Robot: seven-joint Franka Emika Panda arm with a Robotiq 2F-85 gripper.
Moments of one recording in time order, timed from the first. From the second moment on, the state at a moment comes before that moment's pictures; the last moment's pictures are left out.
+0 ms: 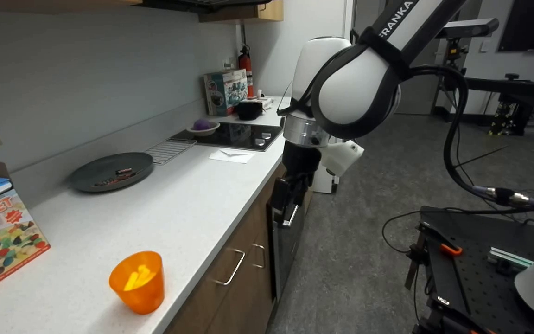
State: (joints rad) arm 0.02 0.09 0.06 -2.47 0.30 2.73 -0.03
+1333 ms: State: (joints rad) arm -0.05 0.34 0.14 -2.42 0.50 2.95 -0.07
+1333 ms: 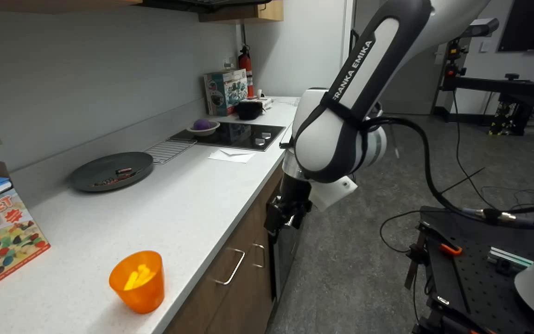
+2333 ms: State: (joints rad) arm -0.33 0.75 0.42 -2.14 0.57 3.25 -0.12
